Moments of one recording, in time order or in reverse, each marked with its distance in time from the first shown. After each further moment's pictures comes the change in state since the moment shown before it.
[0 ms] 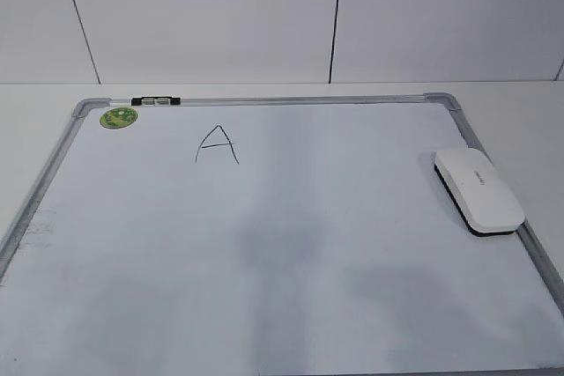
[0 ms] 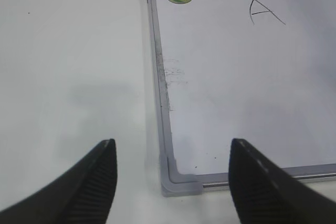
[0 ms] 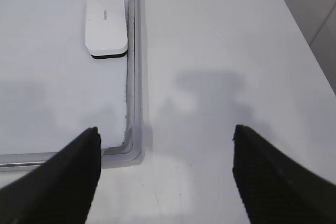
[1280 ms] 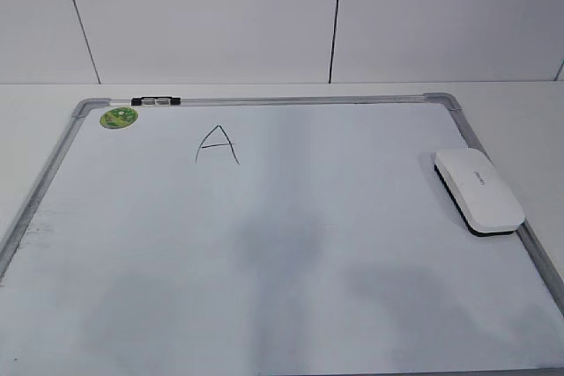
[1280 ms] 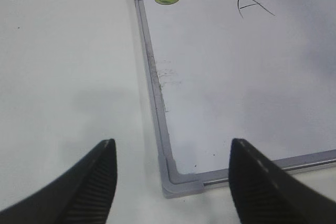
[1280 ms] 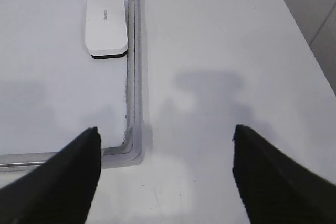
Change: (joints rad) left arm 0.000 0.000 0.000 -0.035 0.000 0.101; right arm 0.000 0.000 0.000 0.000 0.000 0.002
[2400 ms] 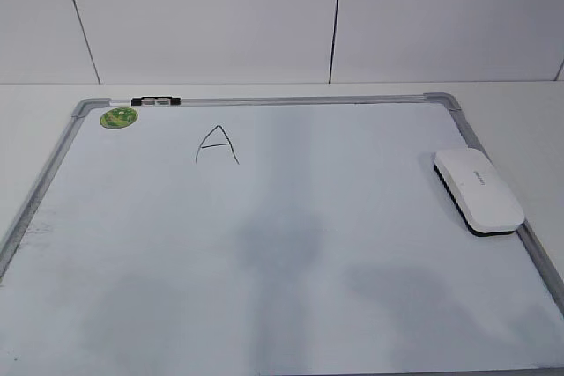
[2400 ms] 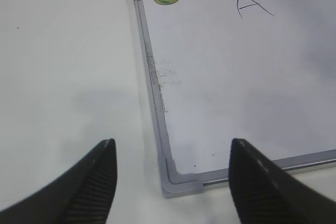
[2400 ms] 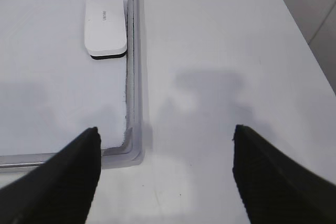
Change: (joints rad) left arm 0.000 0.000 0.000 0.000 0.000 0.002; right arm 0.000 0.000 0.000 -0.003 -0.002 0.006
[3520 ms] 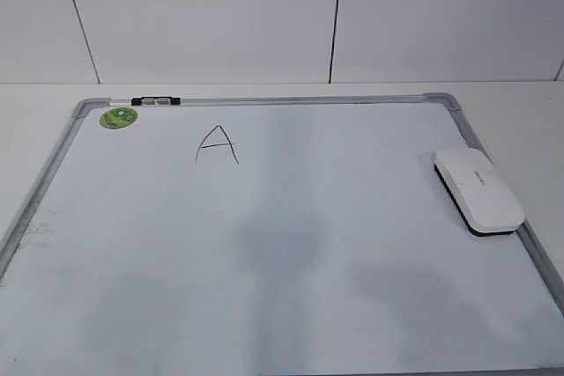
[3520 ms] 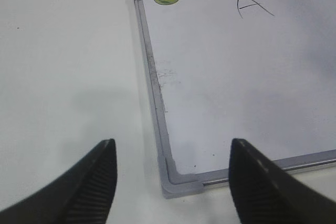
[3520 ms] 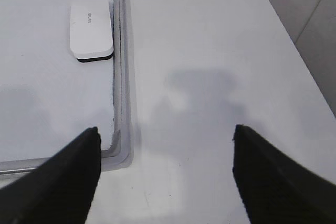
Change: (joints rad) left arm 0.000 0.000 0.000 0.000 0.000 0.000; right arm 0.000 0.000 0.000 -0.042 0.000 0.035
